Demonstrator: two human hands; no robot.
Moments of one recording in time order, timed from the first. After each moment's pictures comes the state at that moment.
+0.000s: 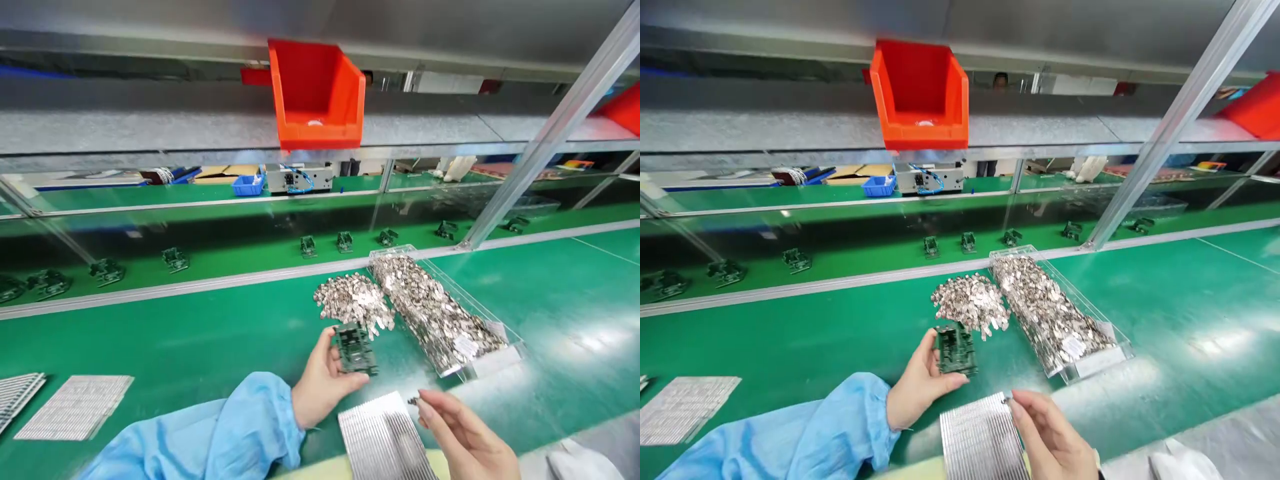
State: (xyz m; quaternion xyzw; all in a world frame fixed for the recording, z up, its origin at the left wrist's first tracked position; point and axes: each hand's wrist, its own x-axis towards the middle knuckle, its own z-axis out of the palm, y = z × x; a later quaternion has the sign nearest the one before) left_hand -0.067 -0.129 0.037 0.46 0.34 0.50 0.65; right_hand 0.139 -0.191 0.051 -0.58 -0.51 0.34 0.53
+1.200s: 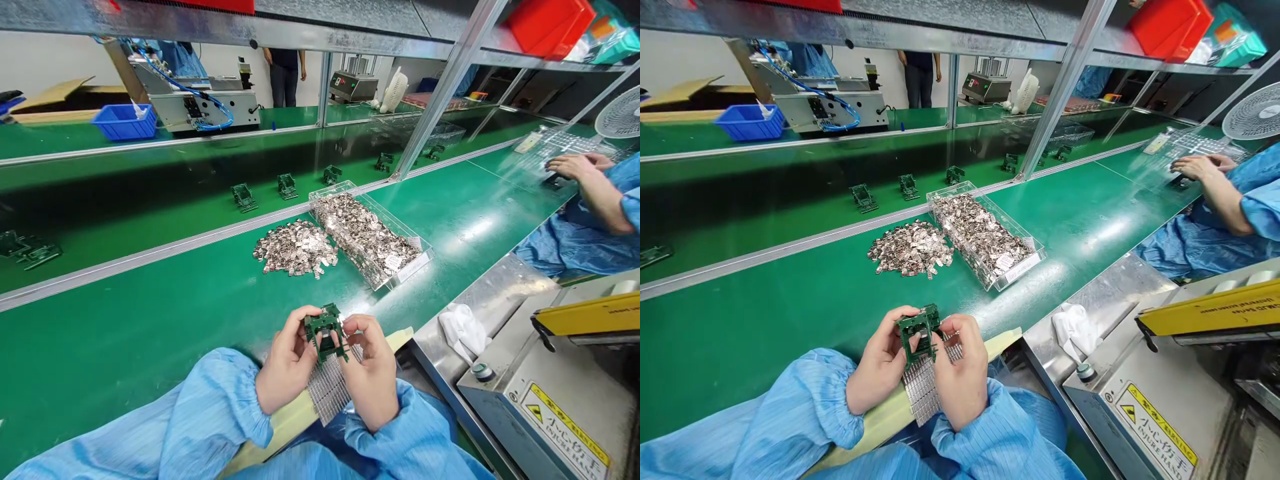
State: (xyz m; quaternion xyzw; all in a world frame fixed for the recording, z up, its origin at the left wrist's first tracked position) left_hand -0.060 -0.169 0.022 0.65 0.37 0.42 0.52; right_hand 0.078 -0.210 0.038 -0.61 -0.48 0.28 0.57
